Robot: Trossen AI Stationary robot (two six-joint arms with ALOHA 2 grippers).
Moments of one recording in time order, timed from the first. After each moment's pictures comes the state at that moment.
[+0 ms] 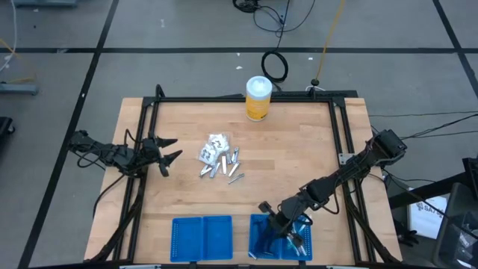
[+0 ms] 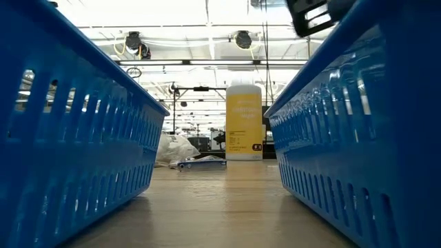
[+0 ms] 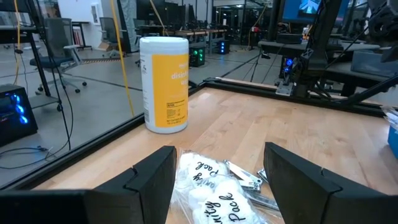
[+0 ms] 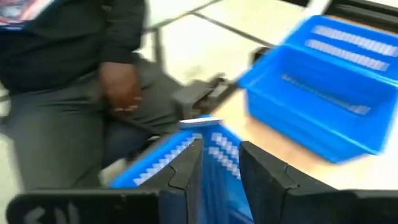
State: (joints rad) left arm -0.40 0.01 0.11 -0.18 -0.80 -0.11; right arm 0.52 1.65 0.88 0.30 -0.24 -0.07
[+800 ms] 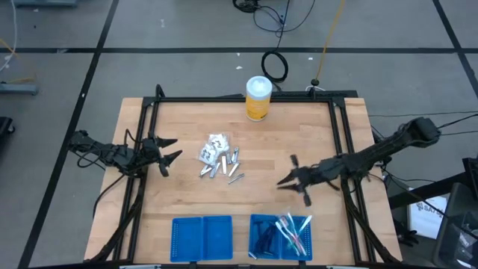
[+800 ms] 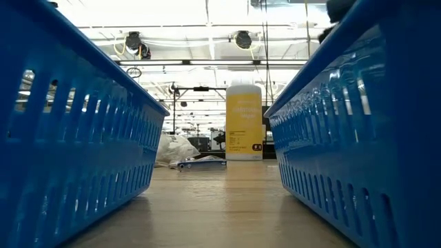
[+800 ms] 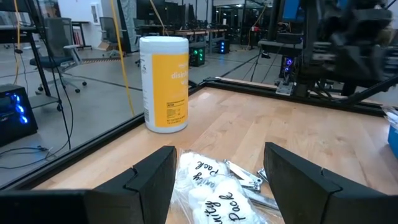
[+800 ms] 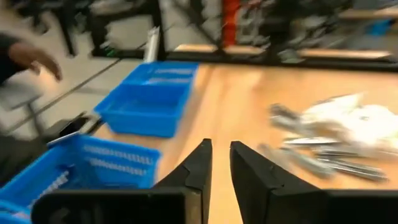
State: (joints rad) left arm -0.40 0.01 0.11 -0.18 -0.80 -0.11; right arm 0.34 1.02 0.33 0.48 0.10 0.08
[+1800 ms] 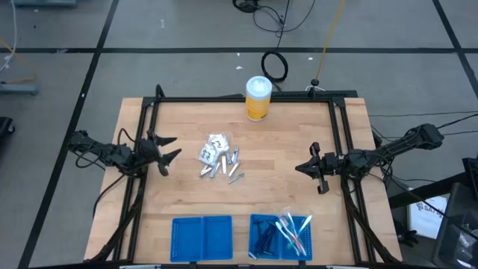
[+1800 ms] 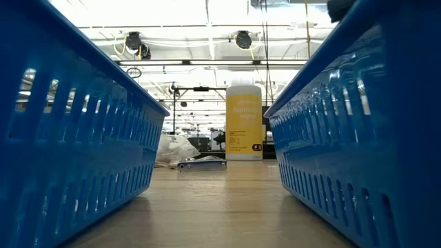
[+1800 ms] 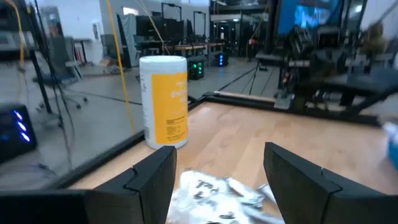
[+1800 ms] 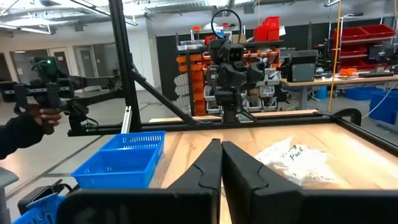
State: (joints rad) left arm -0.40 0.01 0.11 -0.09 -0.80 -0.03; right arm 0.32 0.50 0.02 0.63 0.24 0.07
